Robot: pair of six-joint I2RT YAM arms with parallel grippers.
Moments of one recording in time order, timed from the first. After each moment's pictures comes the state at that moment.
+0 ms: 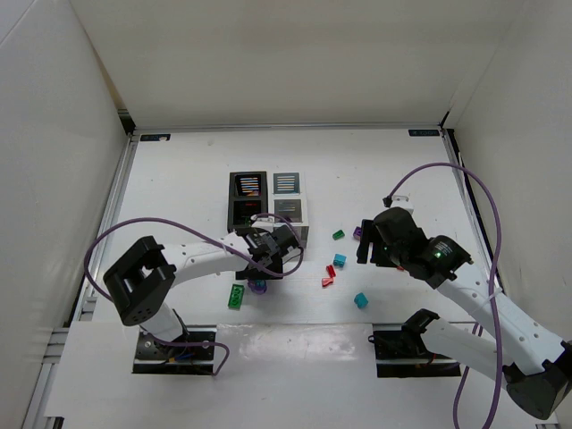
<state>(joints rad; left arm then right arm) -0.98 1.59 0.96 -0.76 -0.37 -0.95 0.70 0.86 0.87 -0.93 0.28 0.61</state>
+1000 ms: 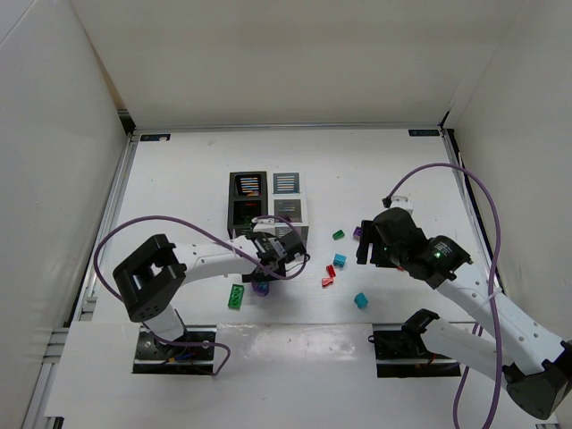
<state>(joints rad) -1.03 1.65 0.98 -0.77 -0.45 -1.09 0.70 0.86 0.87 -0.93 0.27 0.61</state>
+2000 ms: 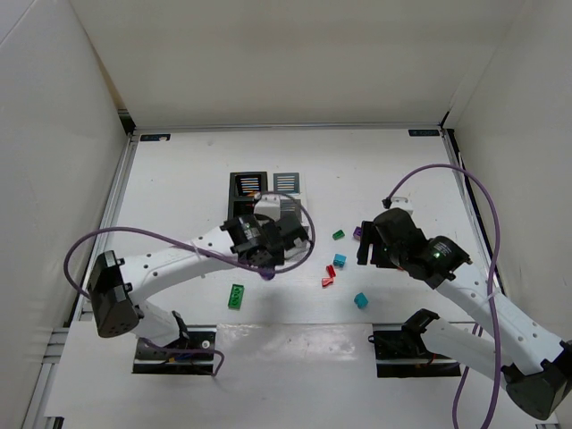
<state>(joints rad) -1.12 1.46 1.25 -1.10 -0.54 -1.03 0.70 0.86 0.85 -0.93 0.27 0.60</state>
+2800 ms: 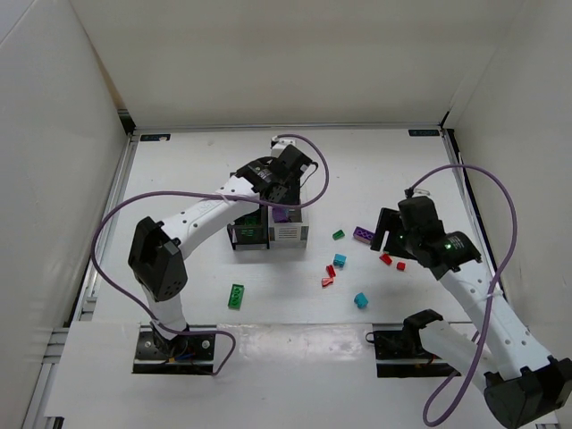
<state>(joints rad) -0.80 1.80 1.65 -0.84 -0.47 -0.58 0.42 0.86 0.85 -0.88 0.15 0.52</state>
